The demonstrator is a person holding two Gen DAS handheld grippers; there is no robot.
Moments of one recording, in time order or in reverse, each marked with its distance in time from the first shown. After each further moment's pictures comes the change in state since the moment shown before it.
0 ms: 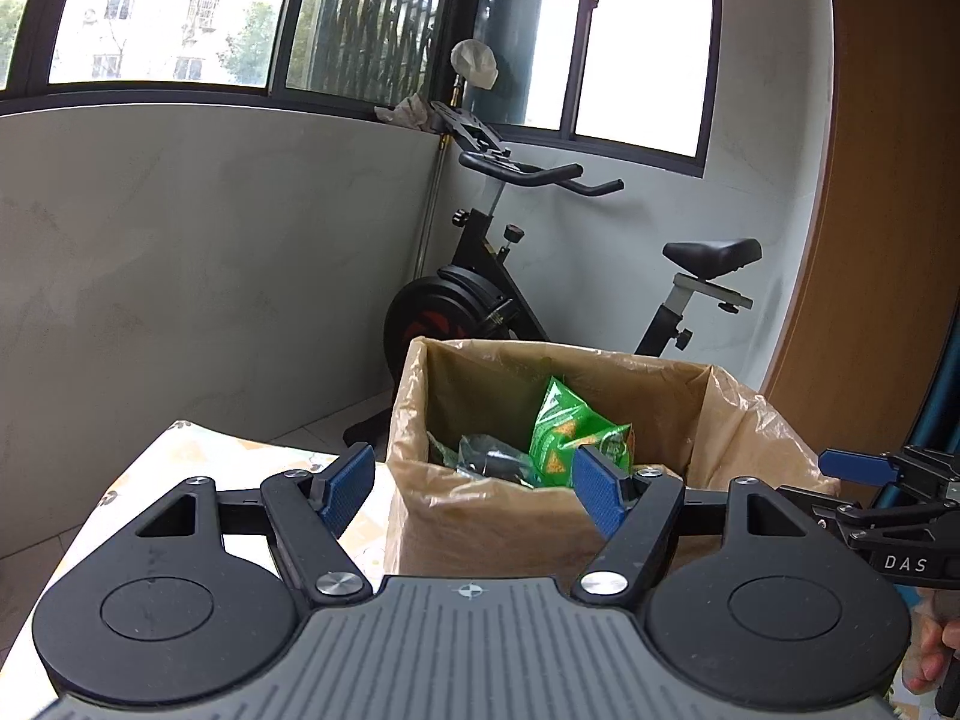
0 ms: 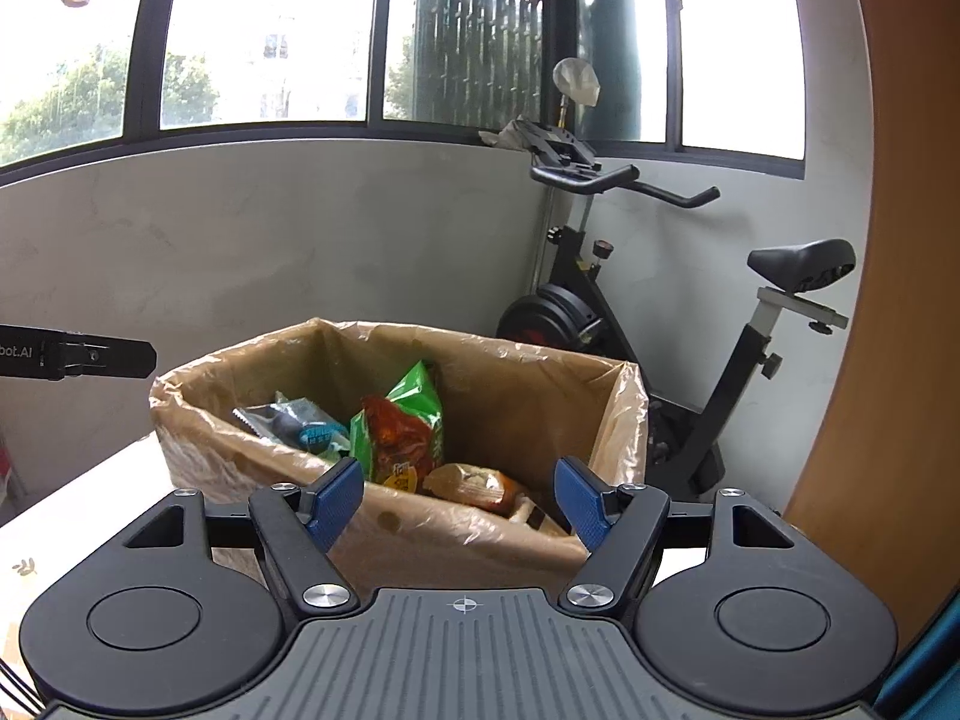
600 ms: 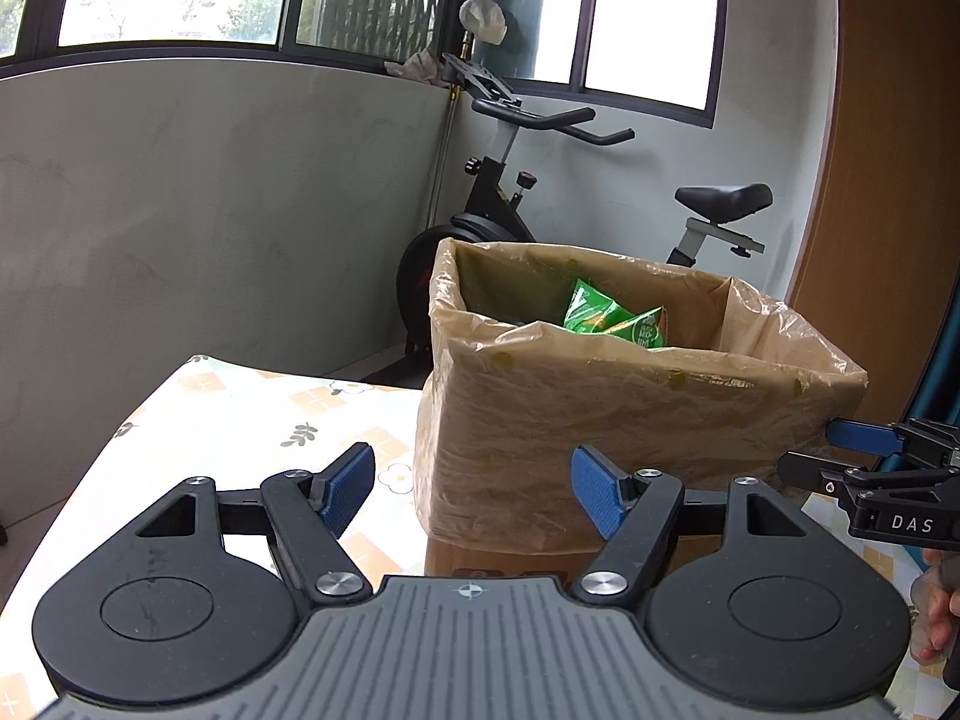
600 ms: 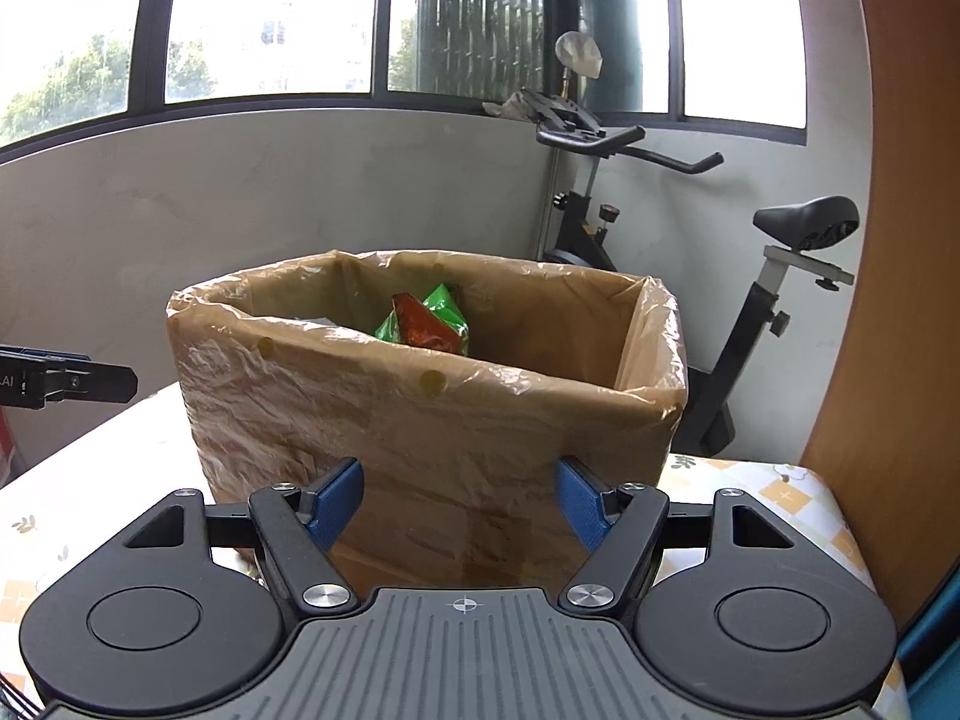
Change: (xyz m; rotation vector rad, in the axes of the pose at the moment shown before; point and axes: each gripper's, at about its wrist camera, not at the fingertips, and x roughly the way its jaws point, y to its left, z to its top) left arm 0.002 0.017 -0.049 0.001 0.077 0.016; right arm 0.007 0.013 -0.050 0.029 0.037 0.002
